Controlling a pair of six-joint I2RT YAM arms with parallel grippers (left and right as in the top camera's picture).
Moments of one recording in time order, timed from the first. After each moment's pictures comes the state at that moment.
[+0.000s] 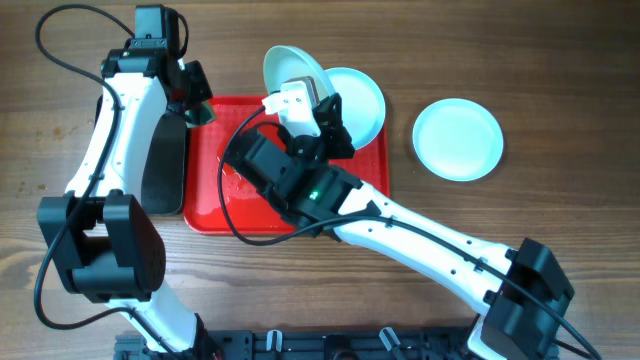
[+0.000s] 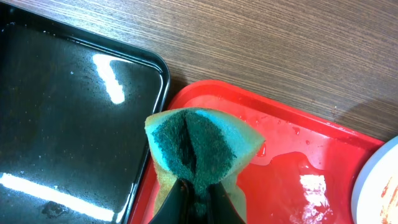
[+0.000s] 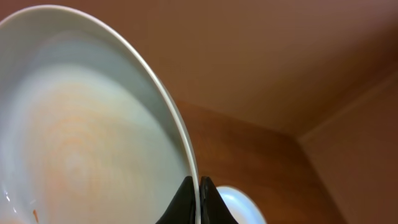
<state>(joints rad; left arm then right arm) 0.00 1.89 1.61 -0.89 -0.05 -0.34 1.00 1.77 1.46 -0.50 1.29 0.20</state>
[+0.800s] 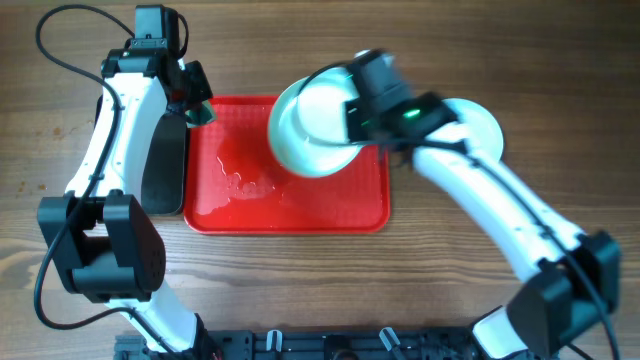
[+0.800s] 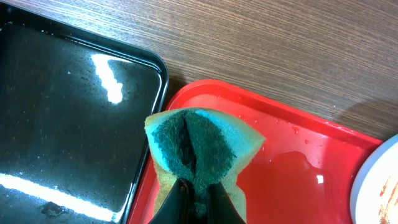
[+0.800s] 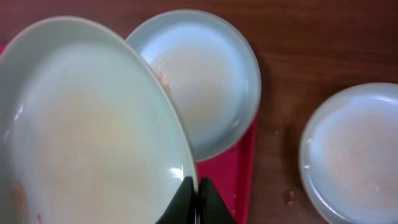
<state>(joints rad) 0.00 1.89 1.61 -0.89 -0.05 -0.34 0.50 1.68 1.46 -0.79 0.13 0.38</state>
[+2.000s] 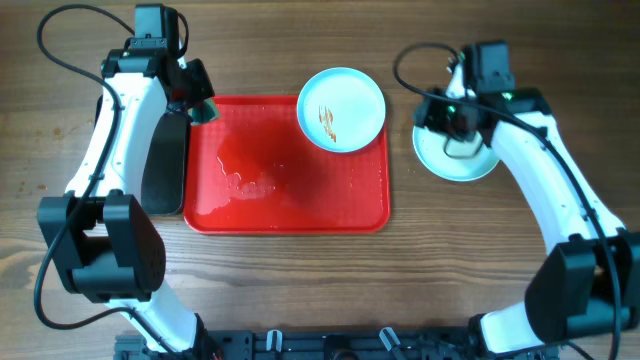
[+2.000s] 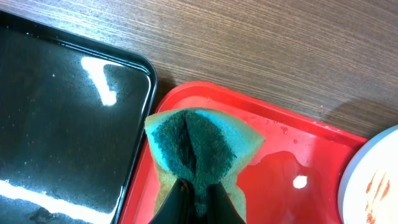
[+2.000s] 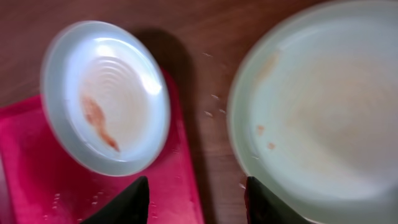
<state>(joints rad) 0.00 1.89 1.61 -0.88 -0.01 -0.34 0.13 1.67 1.31 -0.73 -0.18 0.45</state>
